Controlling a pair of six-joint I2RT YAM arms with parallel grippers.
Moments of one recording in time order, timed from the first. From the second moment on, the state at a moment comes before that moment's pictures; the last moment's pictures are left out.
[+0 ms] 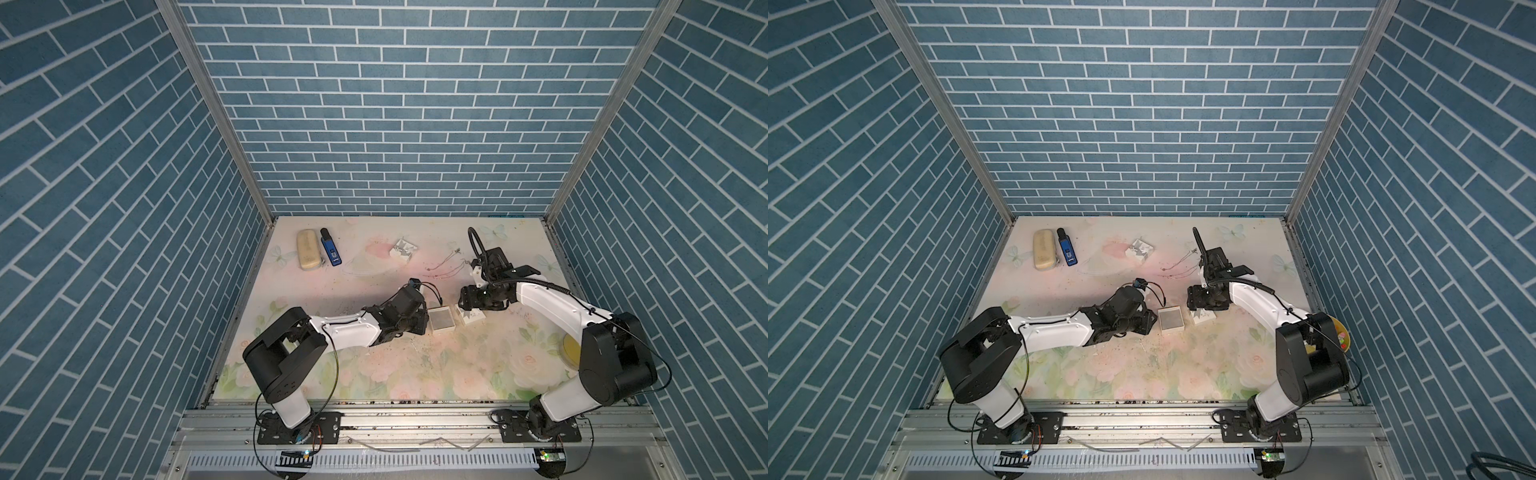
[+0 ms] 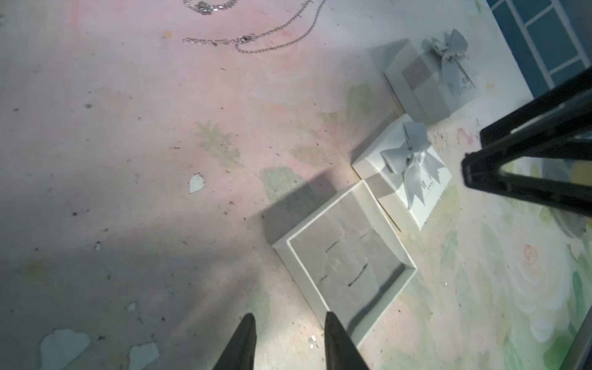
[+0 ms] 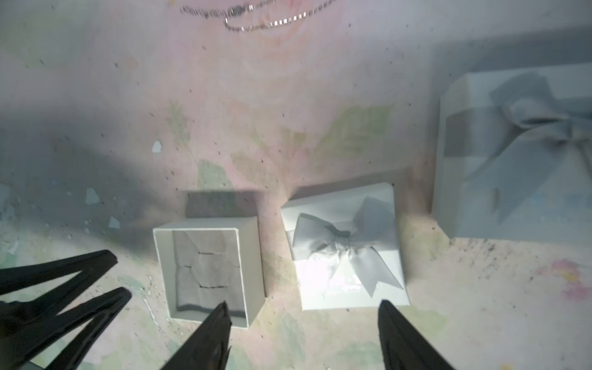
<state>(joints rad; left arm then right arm) -0.90 1.69 0.90 -0.01 -0.02 -0.54 0.42 1.54 1.05 -0.73 -0.17 0.25</state>
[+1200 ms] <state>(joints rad) -1.01 1.76 1.10 -0.14 -0.11 -0.41 0.38 1.82 1.15 -0.74 -0.15 0.10</state>
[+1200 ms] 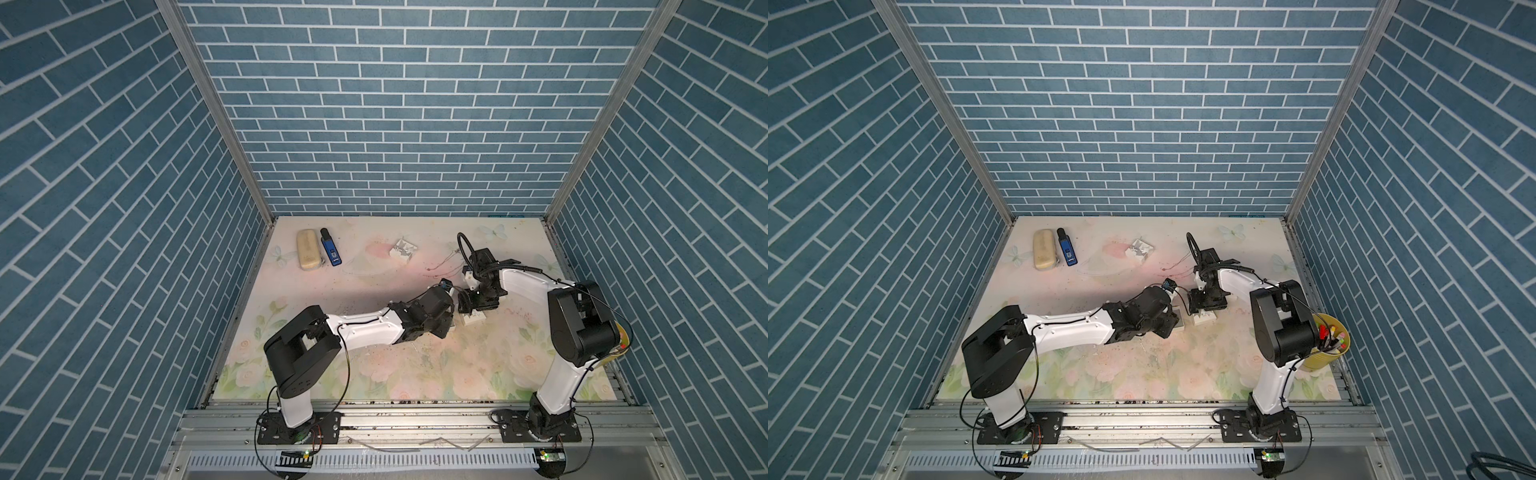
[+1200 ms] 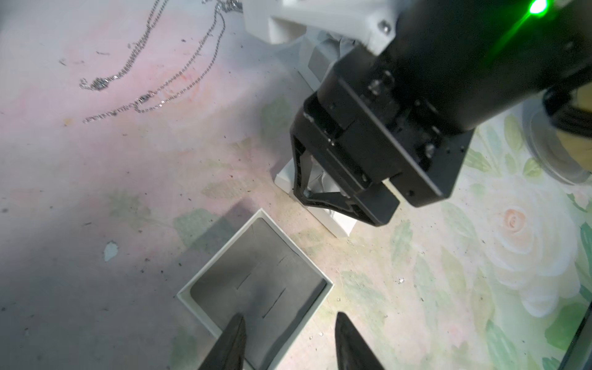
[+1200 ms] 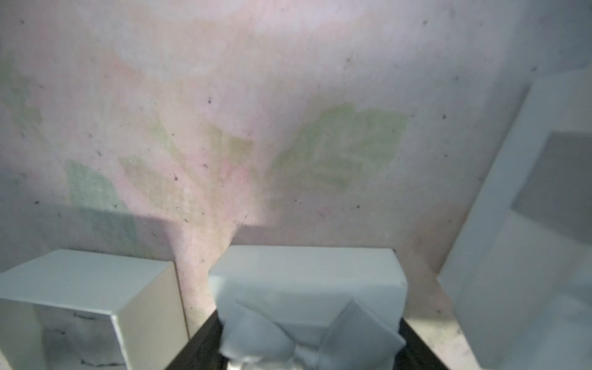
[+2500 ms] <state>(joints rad) -0.85 1.78 0.78 0.27 0.13 -0.72 0.52 1.67 1.08 -0.66 -0.31 0.35</state>
